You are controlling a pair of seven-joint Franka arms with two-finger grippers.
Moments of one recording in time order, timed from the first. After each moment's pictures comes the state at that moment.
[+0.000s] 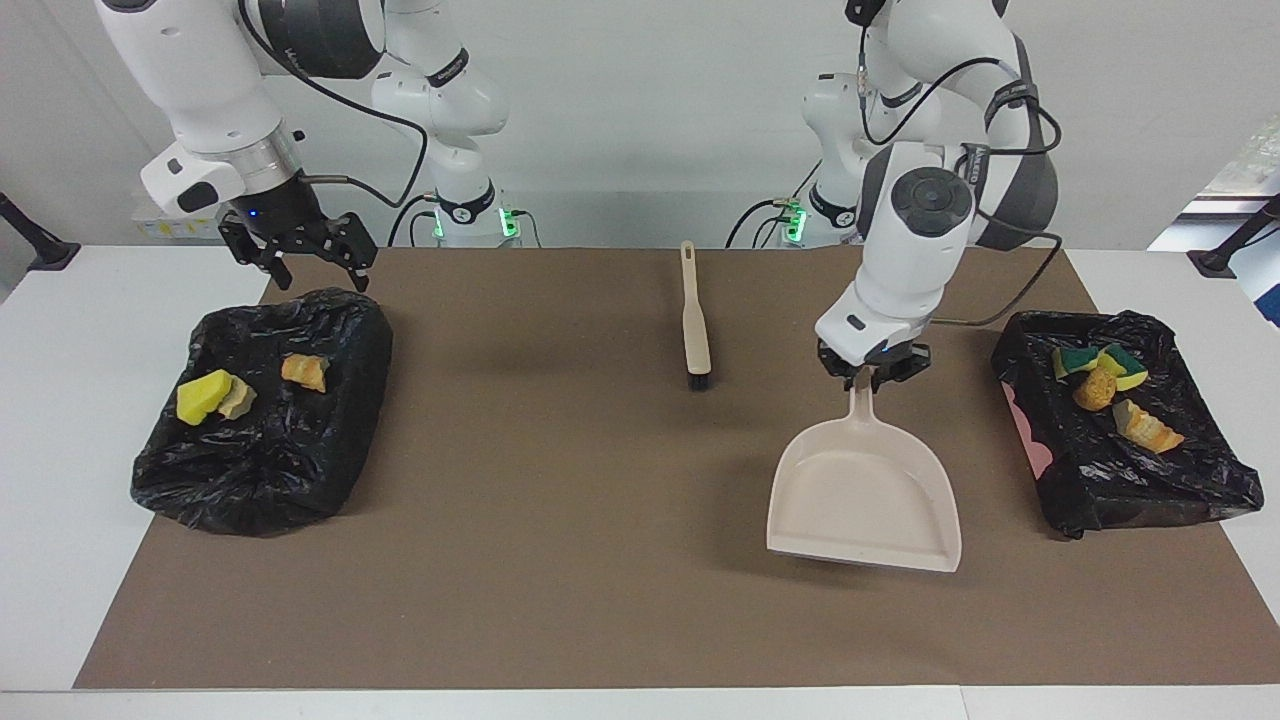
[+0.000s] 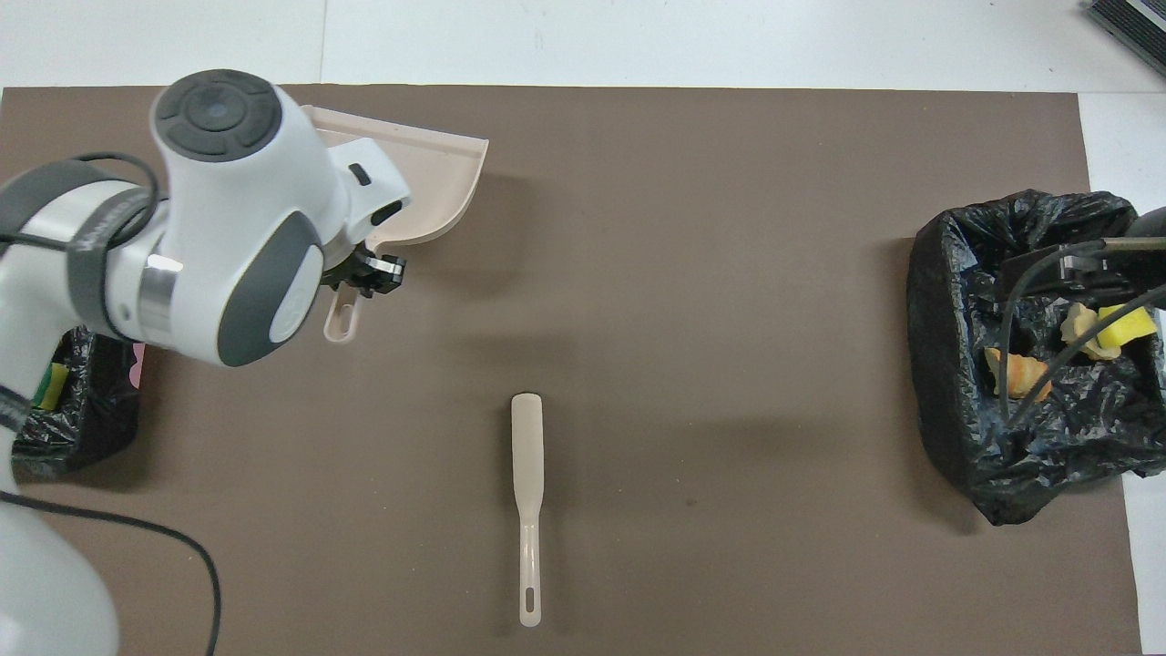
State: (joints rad) left arm -0.41 0.35 0.02 -1.51 0.06 1.77 -0.21; right arm -0.12 0.01 0.09 -1.59 0.00 1.61 0.03
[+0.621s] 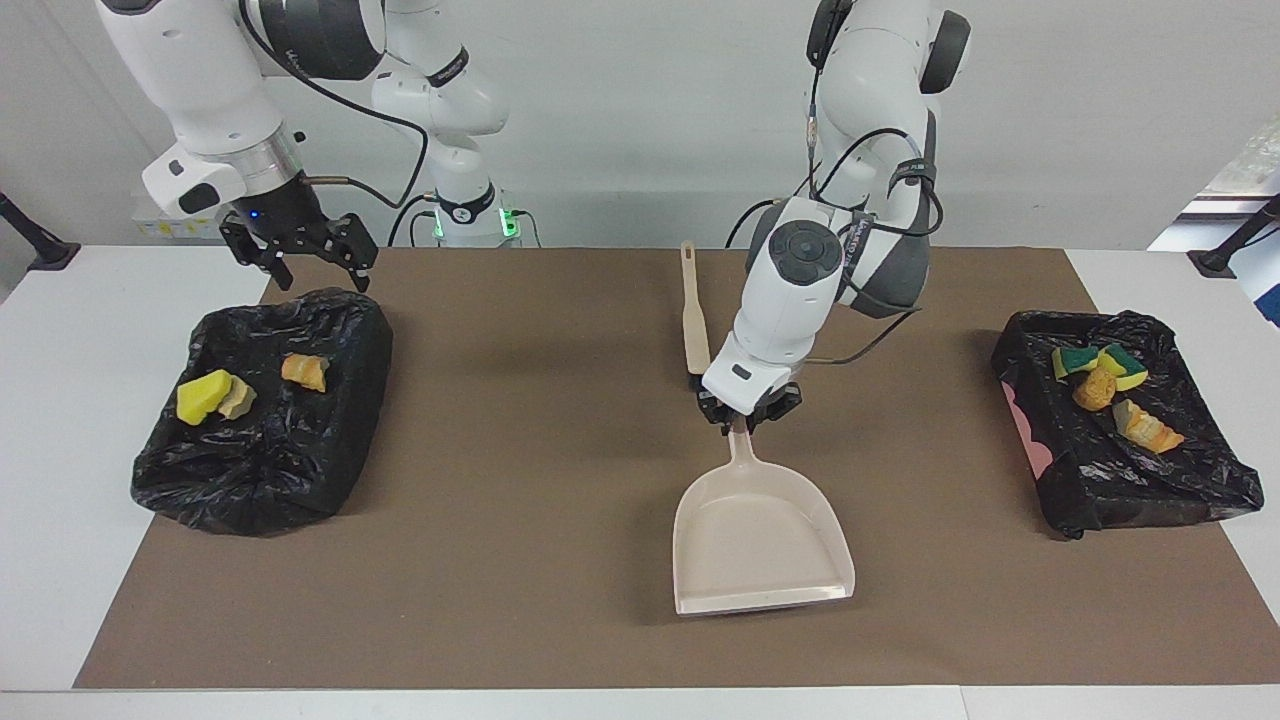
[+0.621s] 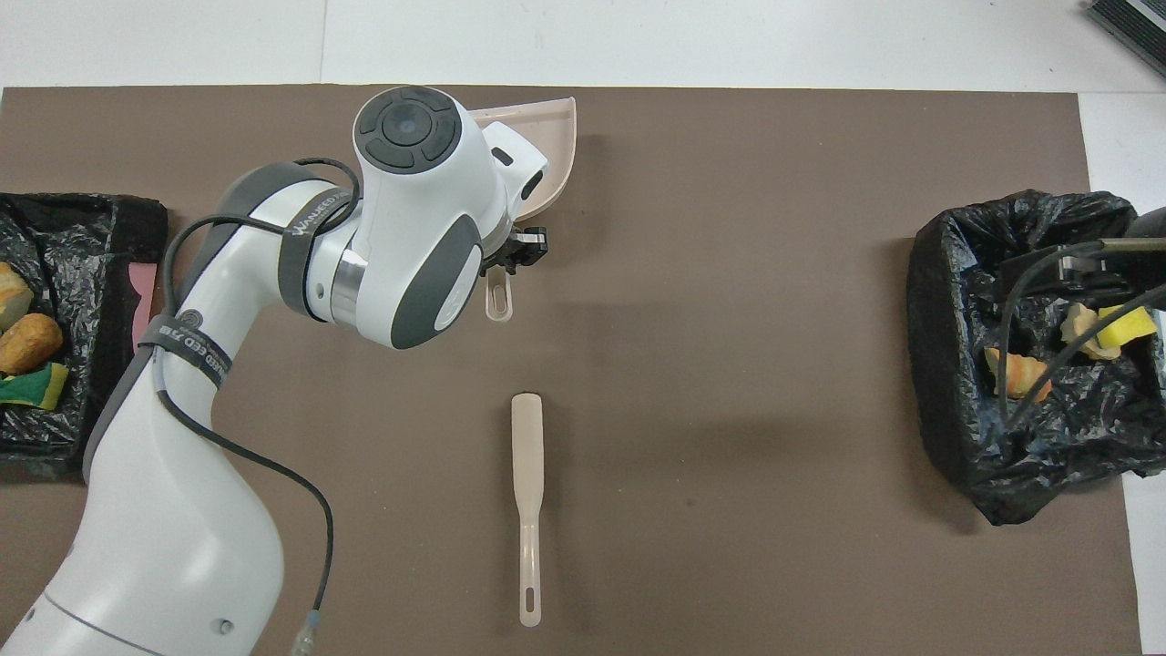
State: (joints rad) left arm -0.53 0.52 0.02 -1.37 -0.07 1.91 -0.50; right arm -0.12 0.01 0.09 -1.59 0.00 1.61 0.03
